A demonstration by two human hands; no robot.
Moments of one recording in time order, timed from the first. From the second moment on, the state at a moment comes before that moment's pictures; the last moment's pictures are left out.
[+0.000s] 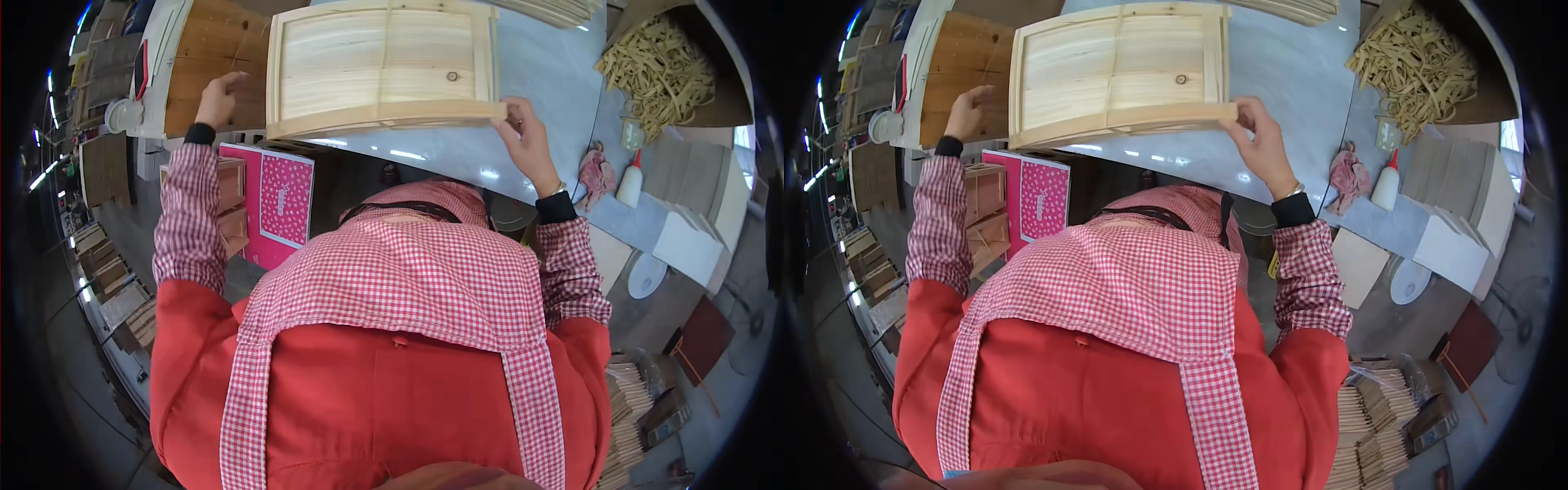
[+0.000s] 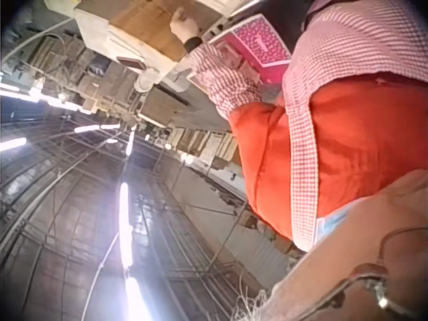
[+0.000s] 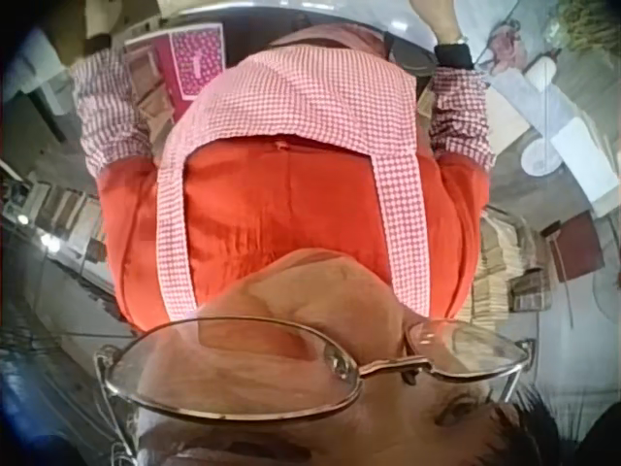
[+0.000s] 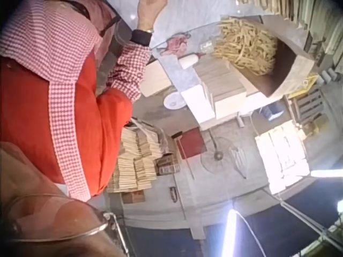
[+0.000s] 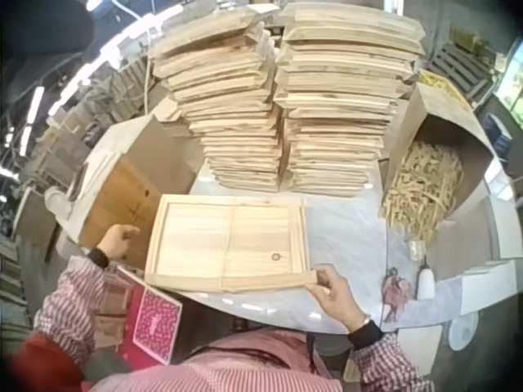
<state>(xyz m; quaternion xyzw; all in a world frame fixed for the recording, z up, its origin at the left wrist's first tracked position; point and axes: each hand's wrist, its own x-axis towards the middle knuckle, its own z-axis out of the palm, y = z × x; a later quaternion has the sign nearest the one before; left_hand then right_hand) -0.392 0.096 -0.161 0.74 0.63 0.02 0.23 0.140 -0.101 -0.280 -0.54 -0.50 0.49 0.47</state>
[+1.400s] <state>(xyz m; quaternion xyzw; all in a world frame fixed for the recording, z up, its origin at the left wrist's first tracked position) -0.081 -0.038 -0.233 0.91 0.32 0.24 0.14 0.097 -0.117 -0.235 -0.62 -0.54 0.35 0.45</state>
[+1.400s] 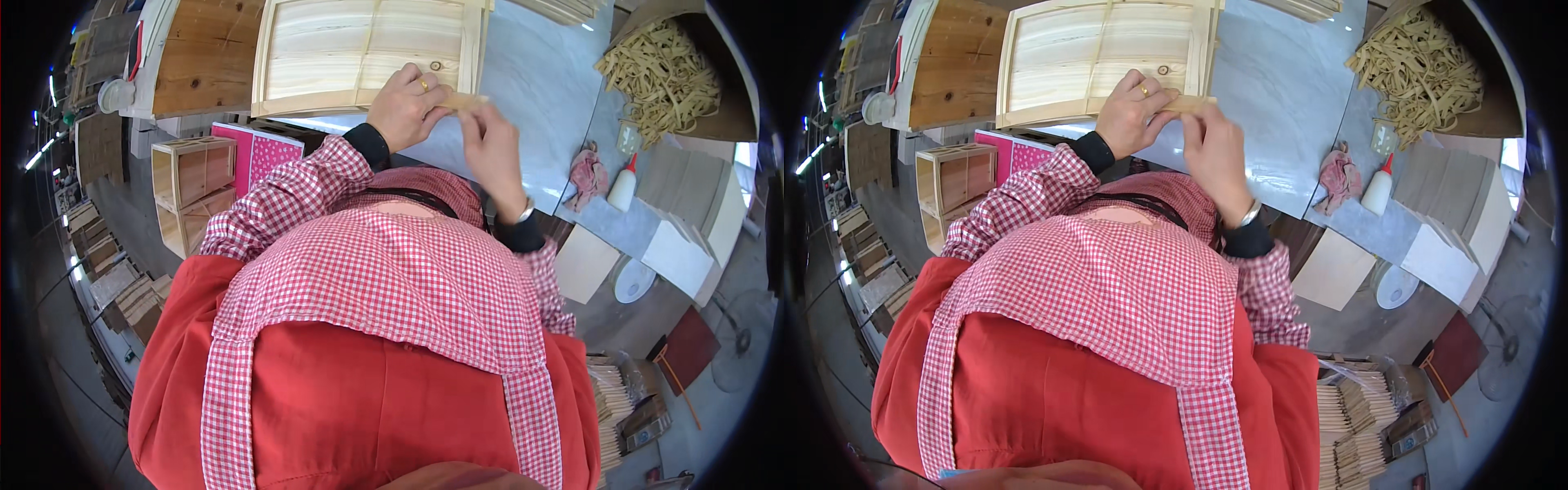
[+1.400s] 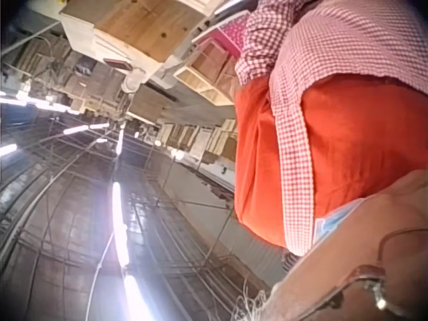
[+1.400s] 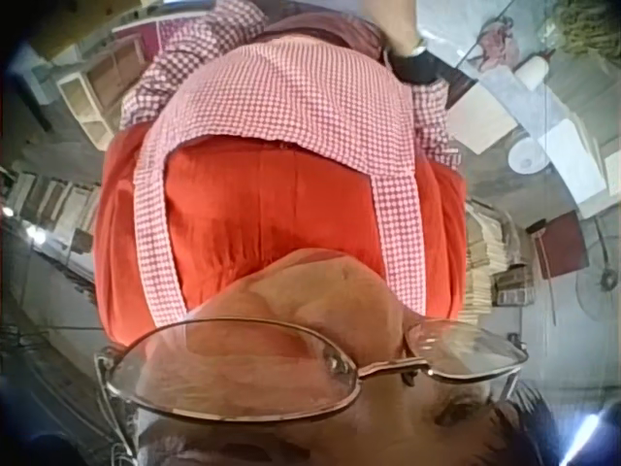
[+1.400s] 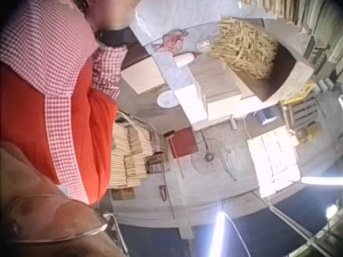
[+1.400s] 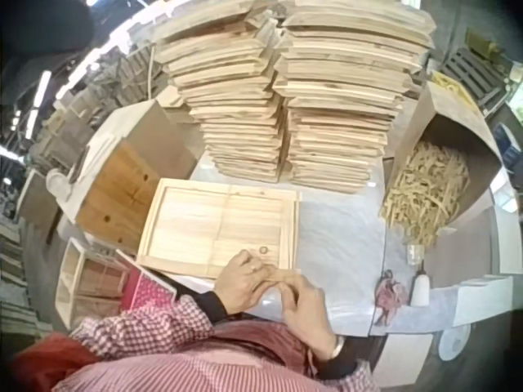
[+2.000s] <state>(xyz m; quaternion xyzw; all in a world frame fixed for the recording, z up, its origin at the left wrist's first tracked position) -0.343 0.021 -0.219 0.46 0.67 0.41 0.41 0.103 -0.101 -0.278 -0.65 -0.54 0.31 0.44</state>
